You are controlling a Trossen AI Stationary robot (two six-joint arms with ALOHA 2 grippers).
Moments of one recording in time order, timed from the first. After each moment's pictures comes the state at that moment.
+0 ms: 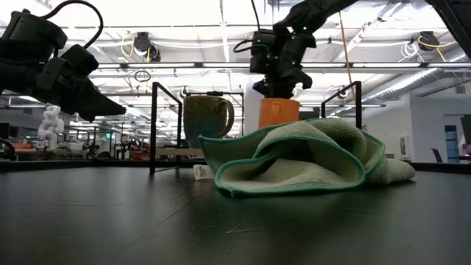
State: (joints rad) left arm 0.32 0.34 0.01 0.05 0.15 -0.05; right arm -0.52 1.87 1.58 -0.92 -0.26 -0.88
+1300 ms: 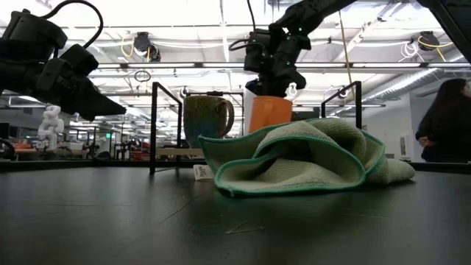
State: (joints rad) left arm 0.32 0.34 0.01 0.05 0.16 -0.03; right arm -0.51 1.90 1.62 -0.89 -0.32 -0.90
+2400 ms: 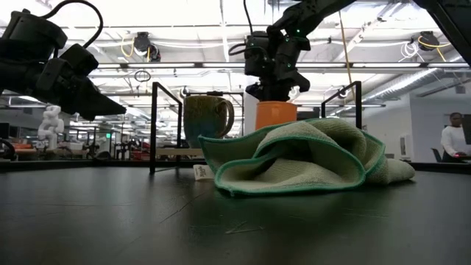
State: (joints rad) left arm 0.32 0.34 0.01 0.06 0.16 -0.03; right arm -0.50 1.92 1.62 -0.94 -0.28 -0.93
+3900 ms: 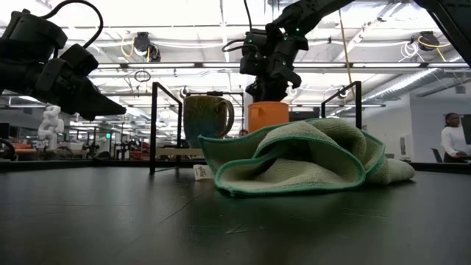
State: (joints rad) left arm 0.32 0.34 0.01 0.05 0.16 -0.03; right arm -0.48 1.92 1.62 -0.88 -0.29 -0.75
